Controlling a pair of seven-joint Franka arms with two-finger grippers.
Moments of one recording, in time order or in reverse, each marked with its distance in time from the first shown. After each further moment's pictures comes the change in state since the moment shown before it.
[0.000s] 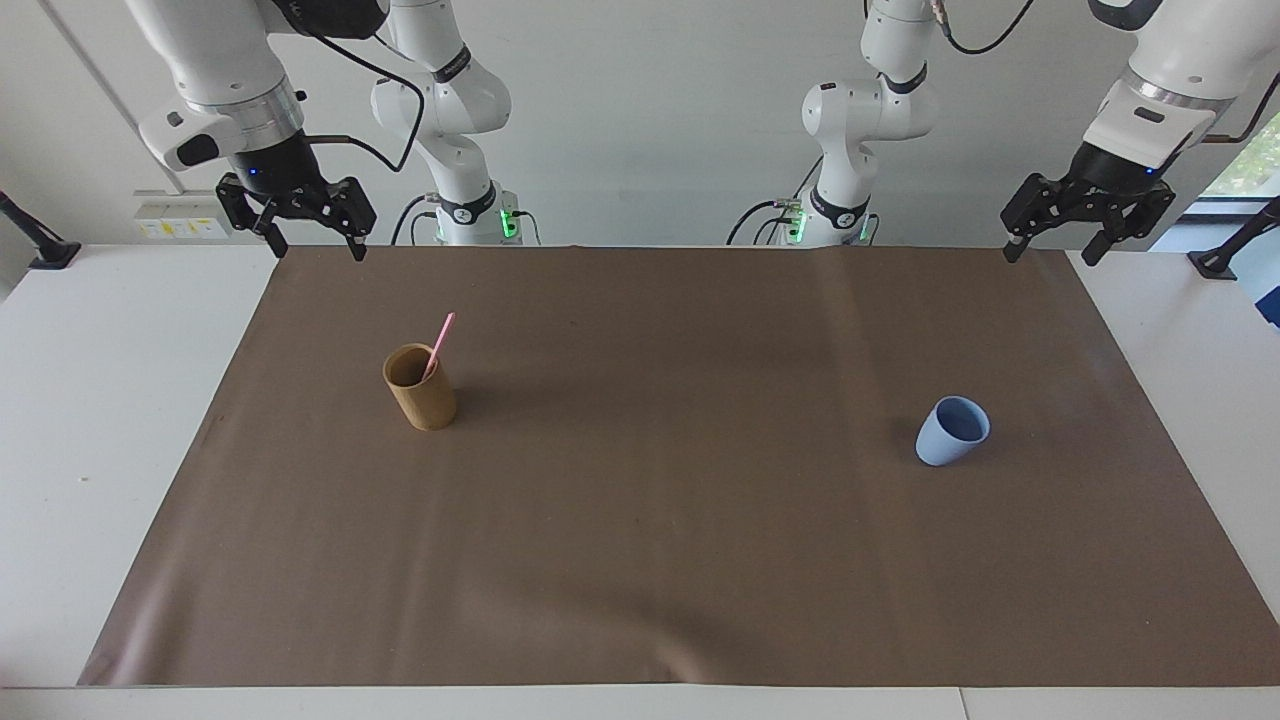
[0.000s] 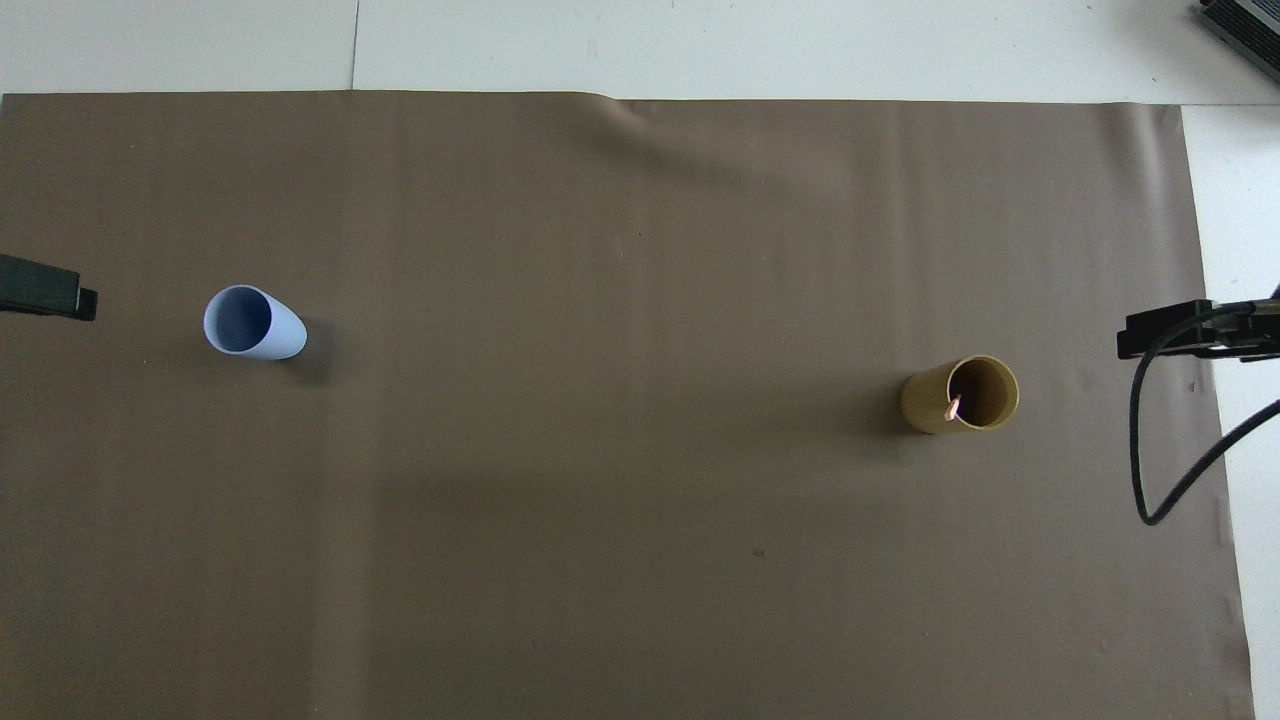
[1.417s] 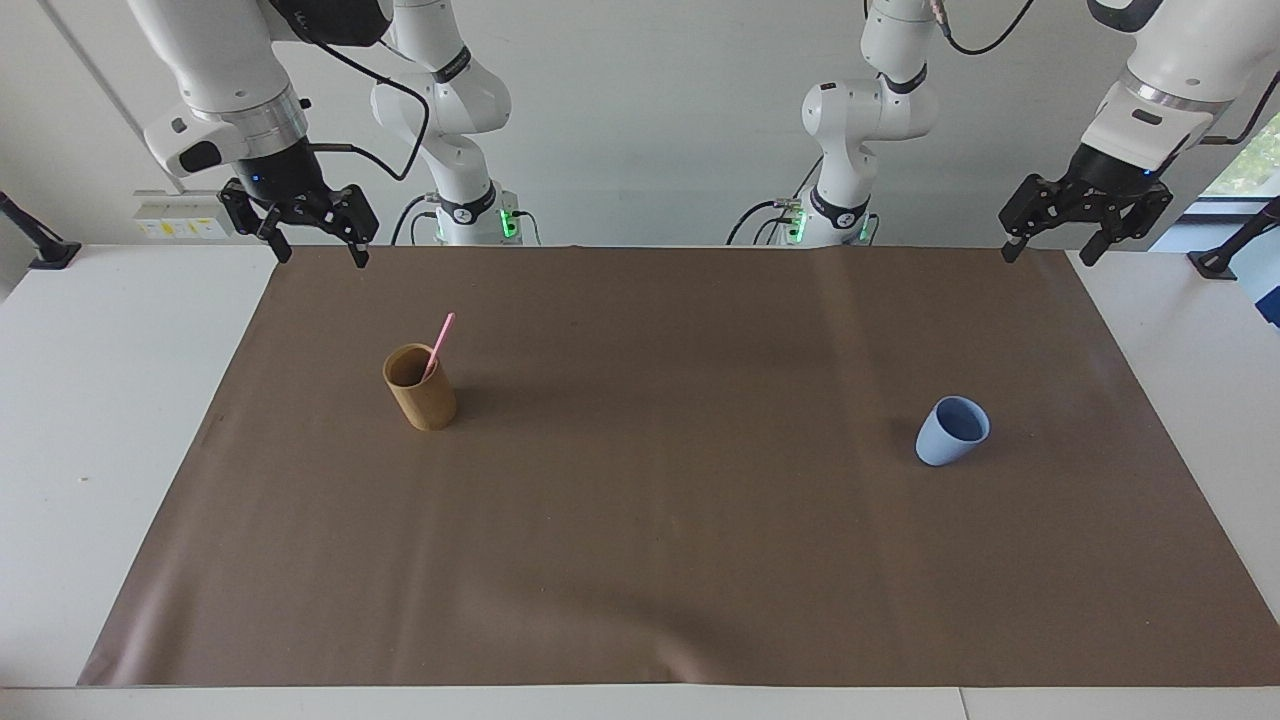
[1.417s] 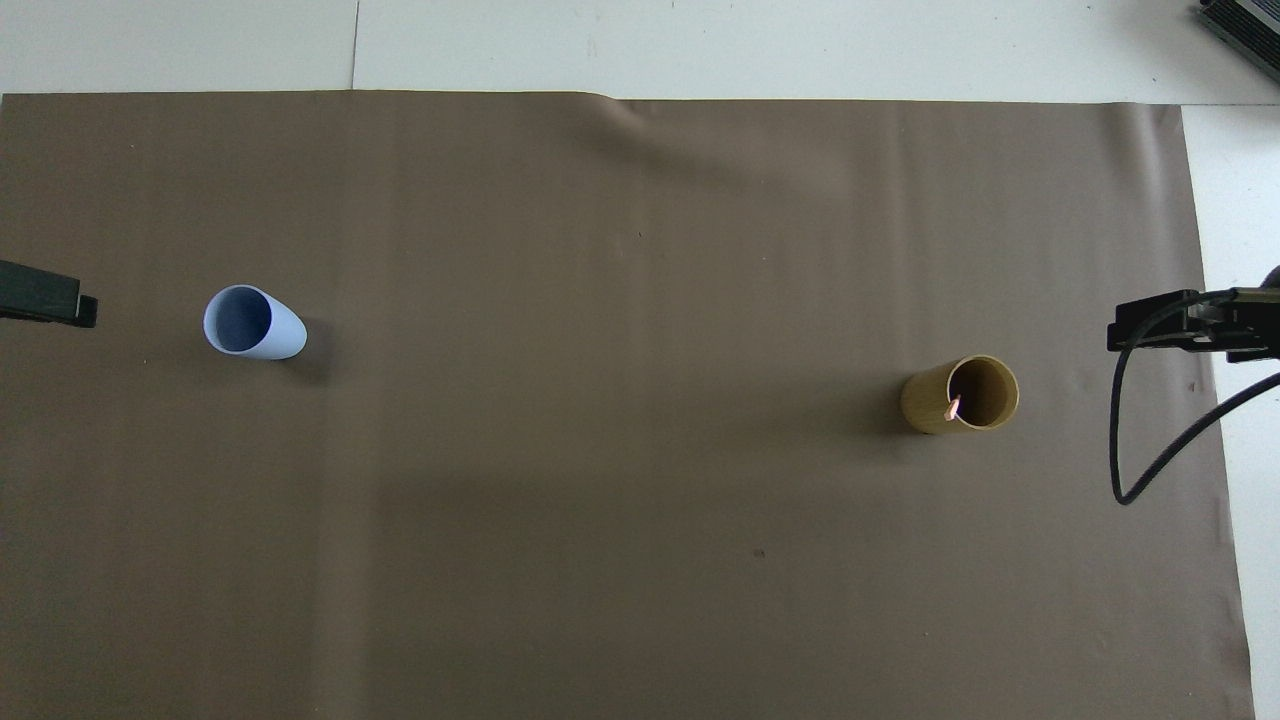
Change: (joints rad) left arm 0.000 -0.001 0.002 0.000 0.000 -0.027 0.000; right arm 0.004 0.004 0.000 -0.016 0.001 0.024 0.076
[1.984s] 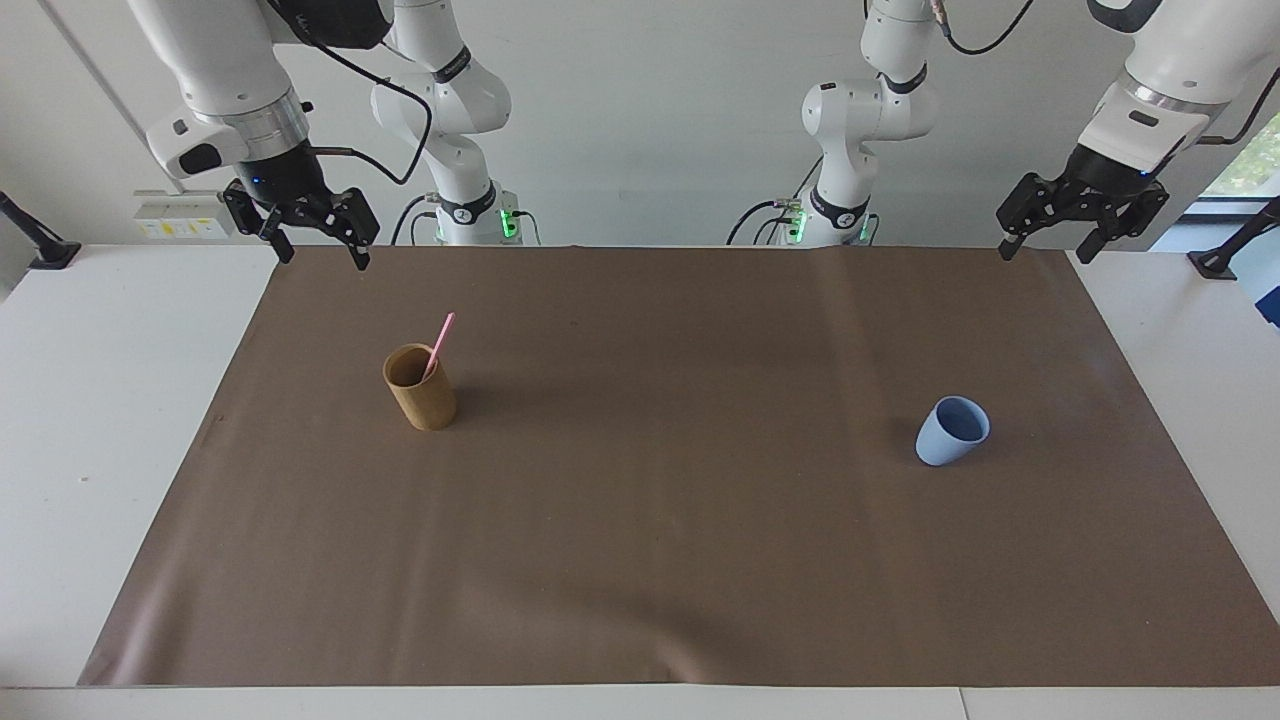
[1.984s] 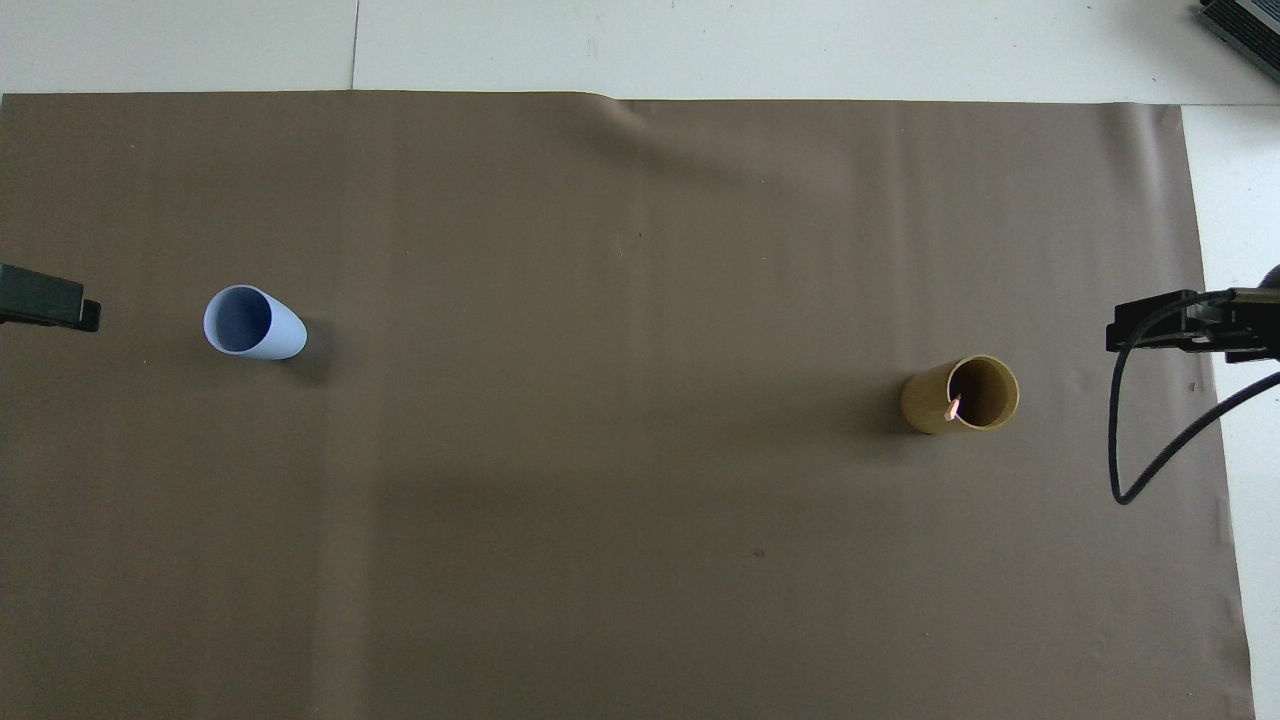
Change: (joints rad) left arm 0.008 0.000 0.005 -0.049 0.000 0.047 0.012; right arm 0.000 0.000 0.000 -0.002 0.000 0.002 0.000
